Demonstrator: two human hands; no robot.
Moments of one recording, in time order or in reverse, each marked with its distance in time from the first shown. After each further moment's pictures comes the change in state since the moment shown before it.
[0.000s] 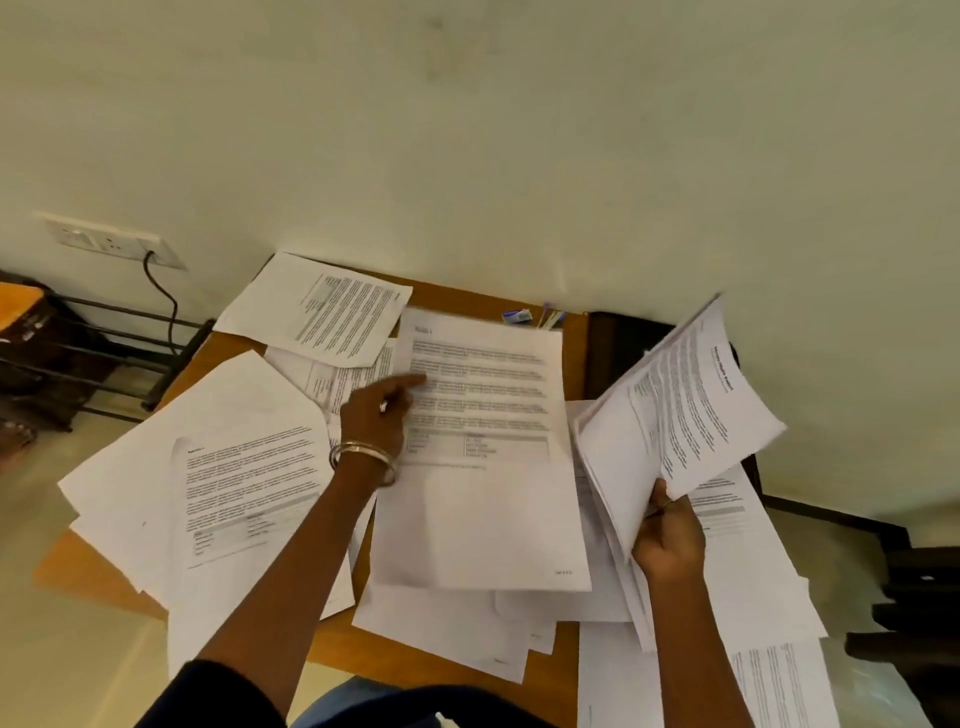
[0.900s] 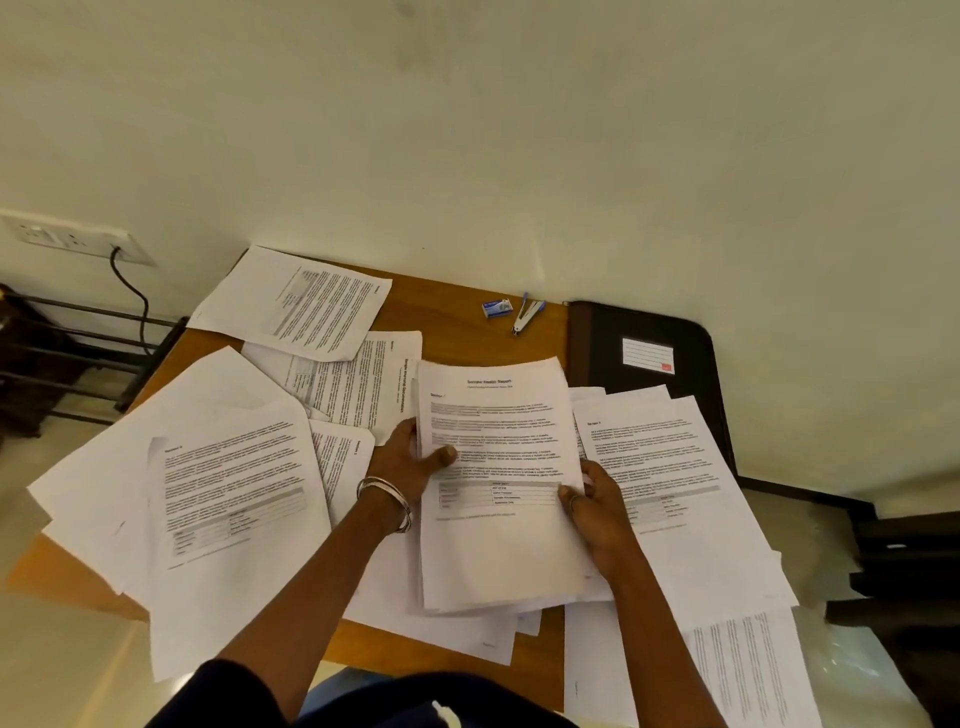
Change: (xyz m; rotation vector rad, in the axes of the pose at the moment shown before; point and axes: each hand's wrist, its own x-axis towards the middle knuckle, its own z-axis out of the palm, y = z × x) left_hand -0.046 -0.034 0.035 -0.097 -0.354 -0.372; right_hand -0.033 0.038 0.018 -1.030 -0.221 -0.258
